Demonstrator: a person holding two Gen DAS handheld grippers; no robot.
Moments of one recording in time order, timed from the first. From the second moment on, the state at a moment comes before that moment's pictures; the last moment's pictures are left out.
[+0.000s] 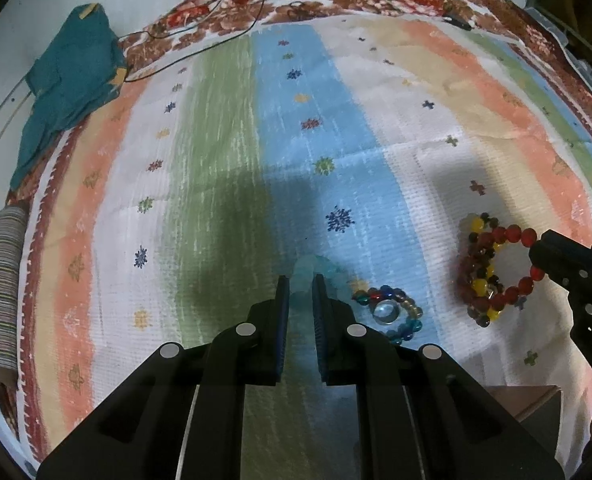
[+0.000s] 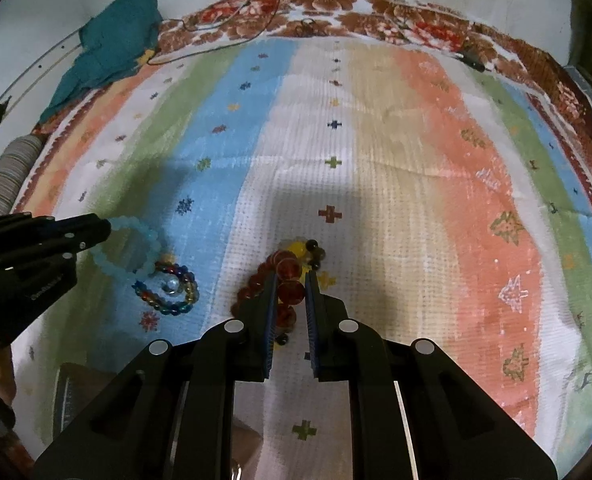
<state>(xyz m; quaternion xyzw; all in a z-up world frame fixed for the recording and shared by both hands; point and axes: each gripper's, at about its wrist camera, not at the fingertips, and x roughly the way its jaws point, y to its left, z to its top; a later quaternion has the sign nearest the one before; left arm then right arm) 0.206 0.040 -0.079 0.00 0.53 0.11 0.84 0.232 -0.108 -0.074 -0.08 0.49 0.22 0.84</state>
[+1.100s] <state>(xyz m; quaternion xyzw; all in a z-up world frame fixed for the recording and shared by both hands) 0.159 0.003 -0.011 -0.02 0.47 0.06 0.88 0.190 -0.120 -0.024 -0.07 0.43 0.23 0.87</state>
